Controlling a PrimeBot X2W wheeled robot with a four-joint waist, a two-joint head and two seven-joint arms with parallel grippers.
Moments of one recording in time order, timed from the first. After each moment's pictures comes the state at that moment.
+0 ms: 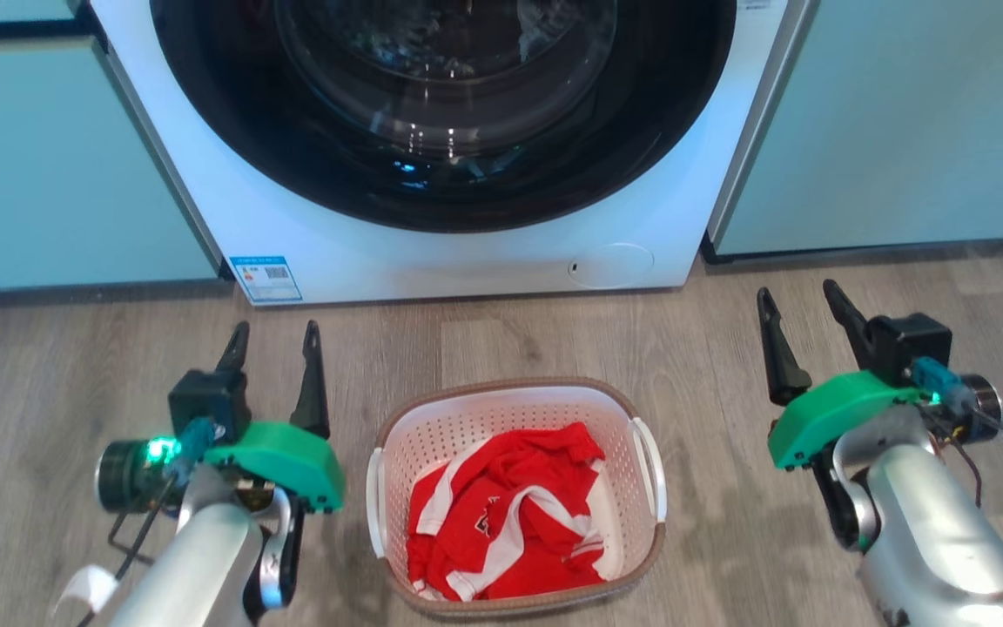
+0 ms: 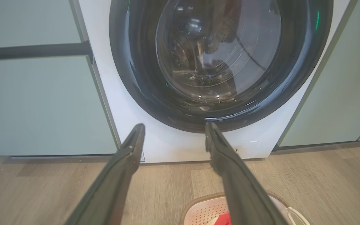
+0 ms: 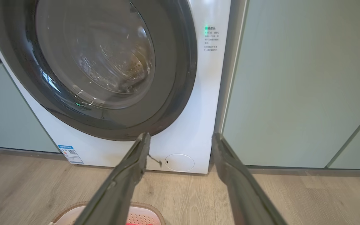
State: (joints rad) left arm -0.26 0.24 -0.51 0.32 -0.48 0.28 -0.25; right arm -0.34 -0.13 0.17 0.51 0.27 0.13 -0.25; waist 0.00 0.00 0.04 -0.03
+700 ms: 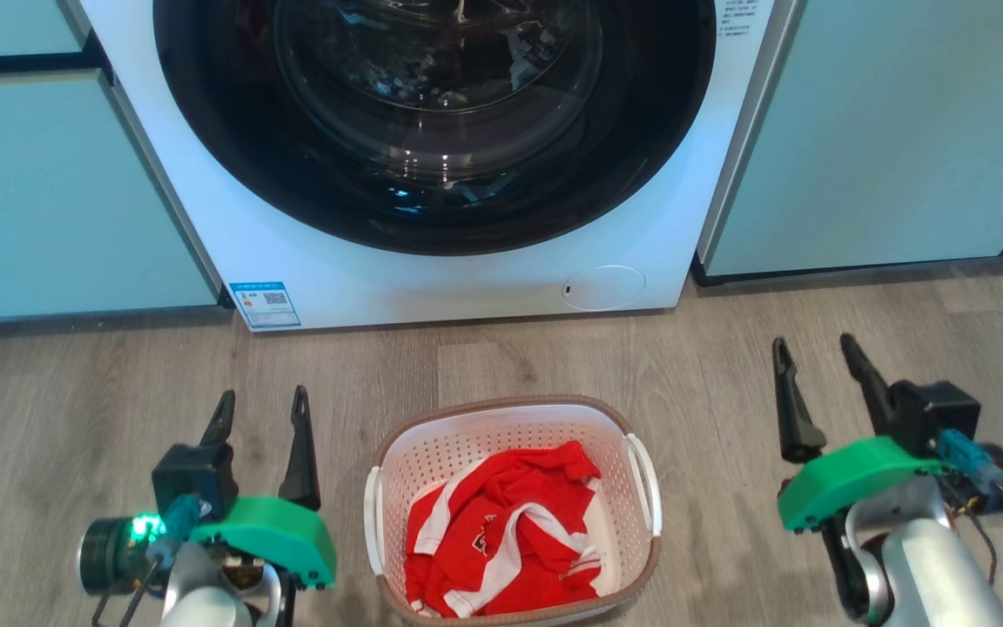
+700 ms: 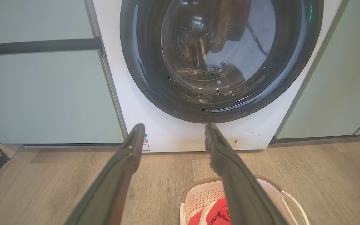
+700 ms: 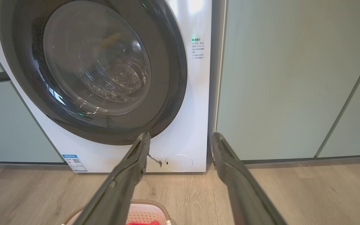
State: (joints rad) left arm -0.05 0.32 -0.51 0.05 -0.47 0.40 -0.18; right arm -0.11 -0.07 0.07 0.24 0.22 0.13 -0.19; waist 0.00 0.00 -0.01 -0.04
